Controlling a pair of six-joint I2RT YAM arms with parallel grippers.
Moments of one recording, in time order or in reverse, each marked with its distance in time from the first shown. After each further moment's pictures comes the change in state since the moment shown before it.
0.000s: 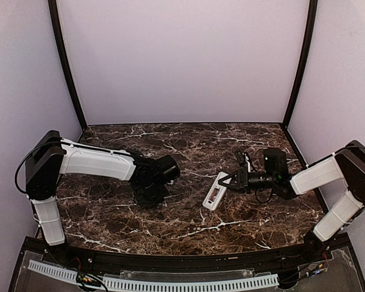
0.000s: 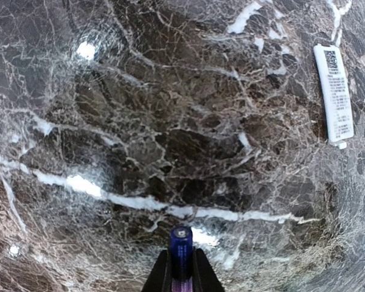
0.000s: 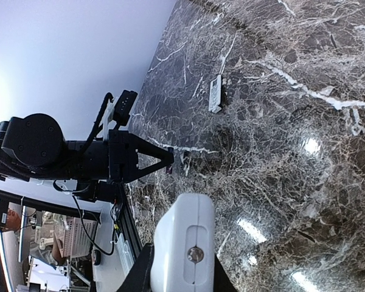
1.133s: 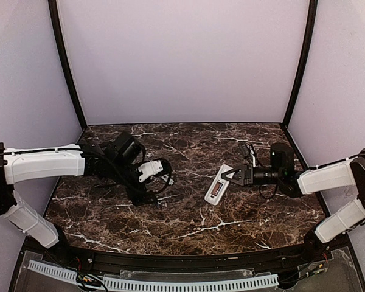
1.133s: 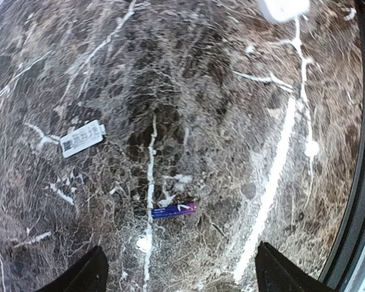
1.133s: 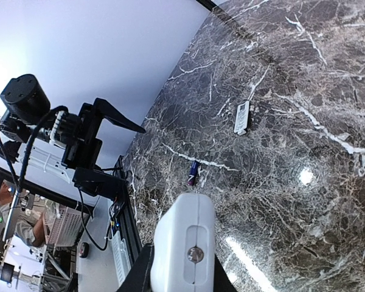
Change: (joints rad) left arm 0.127 -0.435 -0.226 0.197 0.343 1.813; right arm -0.013 -0.122 0.000 -0.039 -0.023 -0.107
